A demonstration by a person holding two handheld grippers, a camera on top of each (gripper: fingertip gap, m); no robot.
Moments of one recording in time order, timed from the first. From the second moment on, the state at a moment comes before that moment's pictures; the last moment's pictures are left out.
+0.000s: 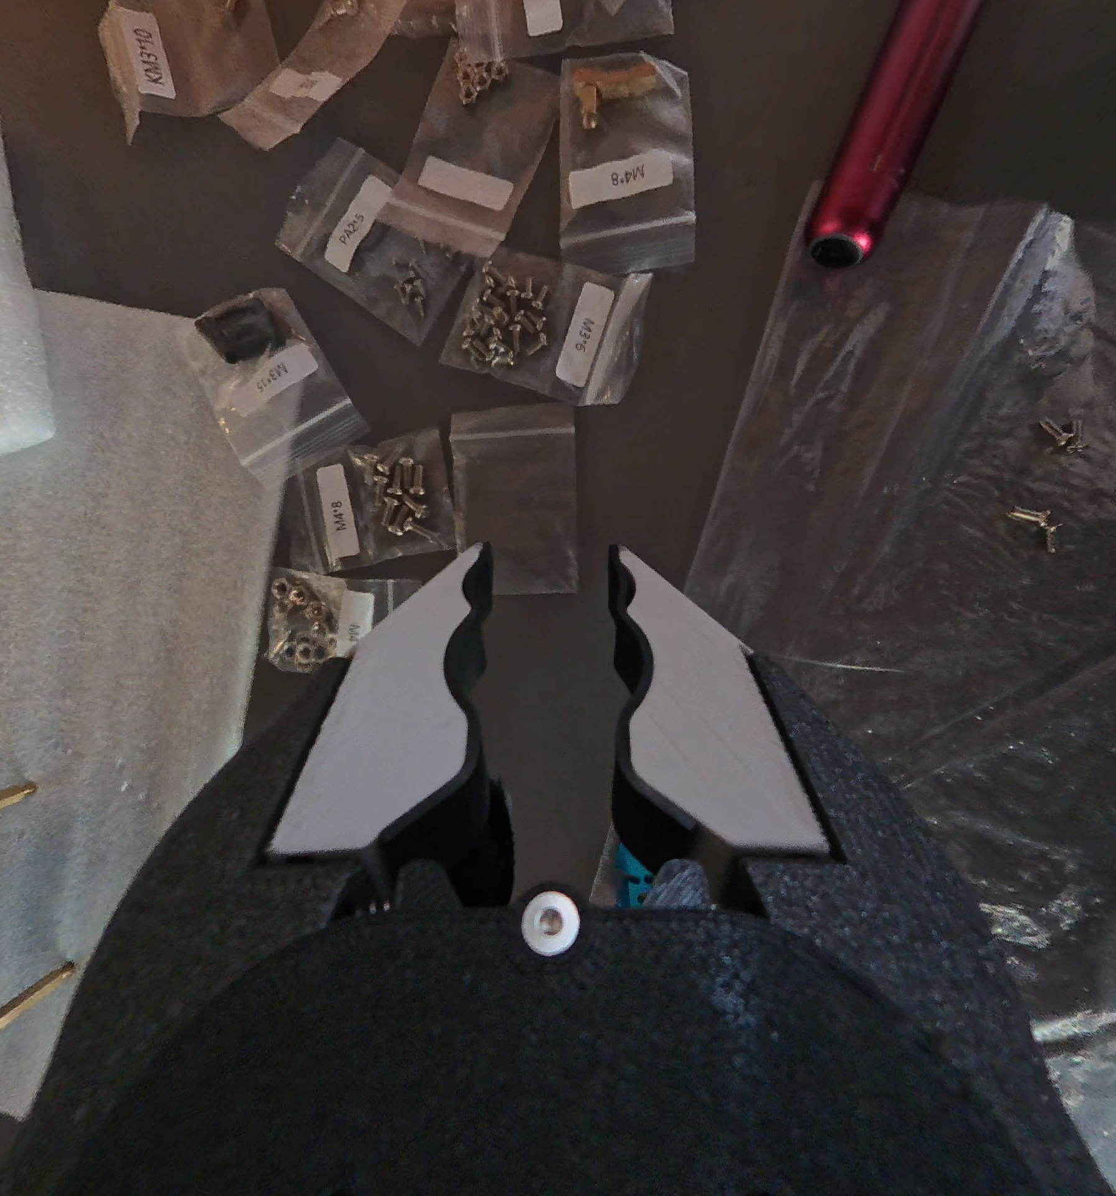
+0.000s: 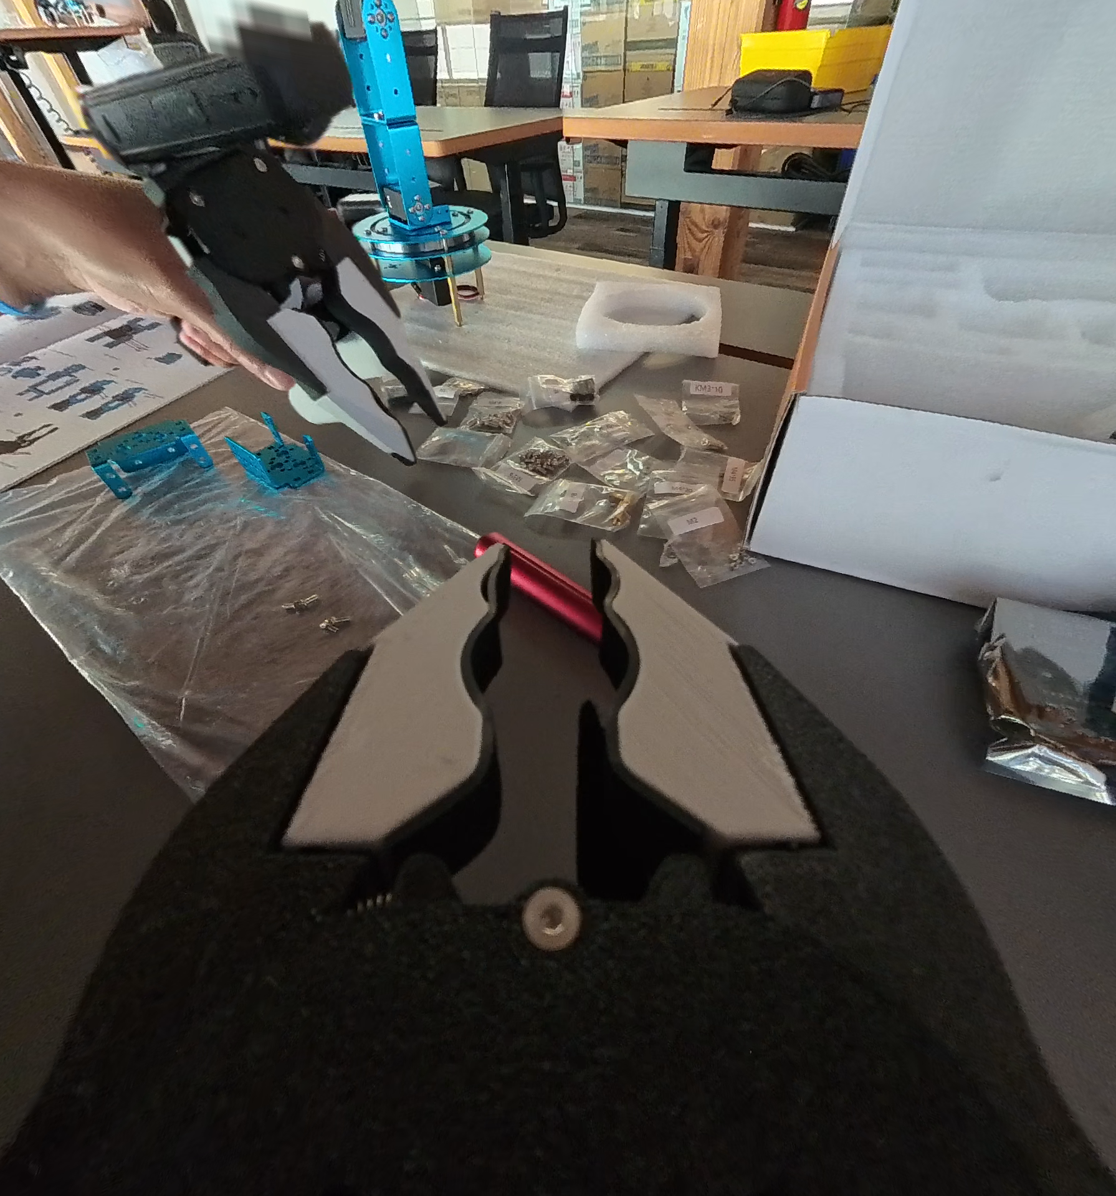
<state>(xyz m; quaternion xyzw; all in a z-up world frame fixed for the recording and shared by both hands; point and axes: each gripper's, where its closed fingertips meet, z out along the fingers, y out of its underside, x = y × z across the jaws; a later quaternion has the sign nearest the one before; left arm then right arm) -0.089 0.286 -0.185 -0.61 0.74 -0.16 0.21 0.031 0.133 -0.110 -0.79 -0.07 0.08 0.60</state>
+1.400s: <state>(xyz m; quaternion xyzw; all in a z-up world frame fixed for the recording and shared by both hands) 0.011 0.294 -0.182 -0.54 0.81 -0.15 0.19 0.027 0.135 -0.118 -0.80 -0.09 0.07 0.59</state>
